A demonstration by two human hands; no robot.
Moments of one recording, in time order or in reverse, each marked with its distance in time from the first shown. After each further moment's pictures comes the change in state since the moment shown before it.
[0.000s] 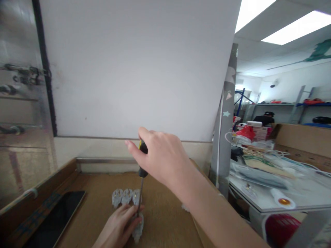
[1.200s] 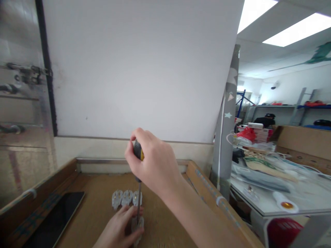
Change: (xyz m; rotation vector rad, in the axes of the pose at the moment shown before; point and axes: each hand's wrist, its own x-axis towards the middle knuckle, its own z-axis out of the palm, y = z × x) left_hand 0.006 0.009 -0.008 -0.107 -0.121 -0.167; right_hand 0.000 -0.006 0.021 0.267 0.342 -0.084
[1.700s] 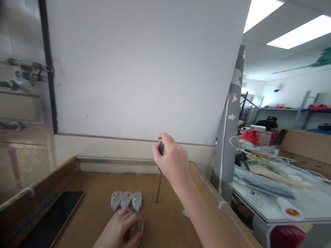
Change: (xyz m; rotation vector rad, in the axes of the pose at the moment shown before) left_hand -0.001 -0.002 0.003 0.115 0.040 0.191; right_hand -0.022 0.060 0.035 -0.300 0.113 0.158
